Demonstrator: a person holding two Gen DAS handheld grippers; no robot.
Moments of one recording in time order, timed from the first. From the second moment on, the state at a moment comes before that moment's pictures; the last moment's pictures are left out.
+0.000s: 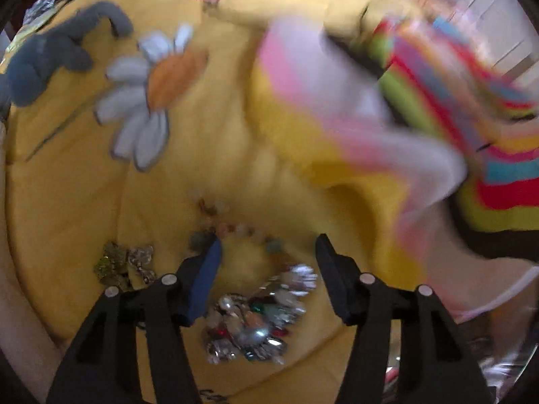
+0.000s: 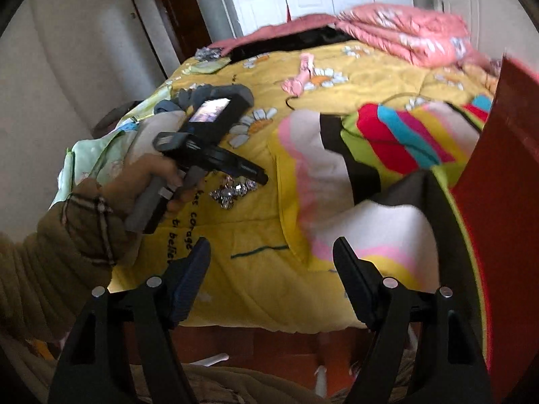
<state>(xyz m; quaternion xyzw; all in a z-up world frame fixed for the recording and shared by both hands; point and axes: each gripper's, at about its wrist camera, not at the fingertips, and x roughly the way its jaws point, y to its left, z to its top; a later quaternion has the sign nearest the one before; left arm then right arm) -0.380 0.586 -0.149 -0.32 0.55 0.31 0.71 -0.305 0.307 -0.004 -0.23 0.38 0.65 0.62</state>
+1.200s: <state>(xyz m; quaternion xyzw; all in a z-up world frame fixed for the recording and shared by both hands) -0.568 0.571 0.008 -0.41 0.23 0.32 0.82 -0.315 0.547 -0.162 -0.08 0.69 0.53 0.48</state>
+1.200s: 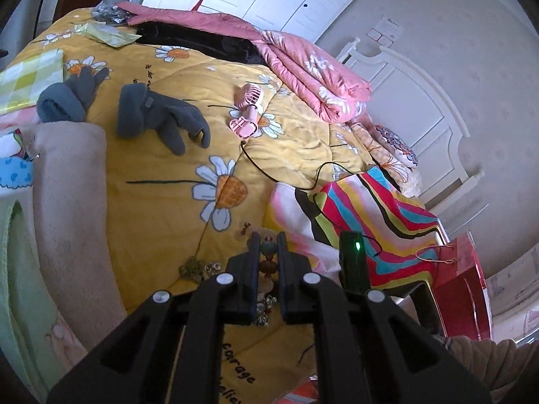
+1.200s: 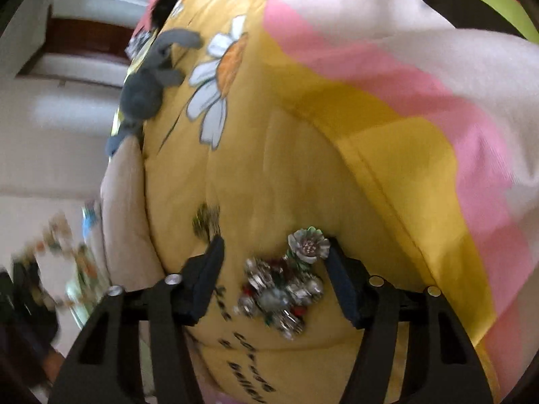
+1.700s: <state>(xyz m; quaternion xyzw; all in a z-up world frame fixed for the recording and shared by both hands) -0.551 0.564 0.007 -0.41 0.23 0.31 0.83 -0.326 0.588 -0.090 -0.08 0.59 0.61 0.52</state>
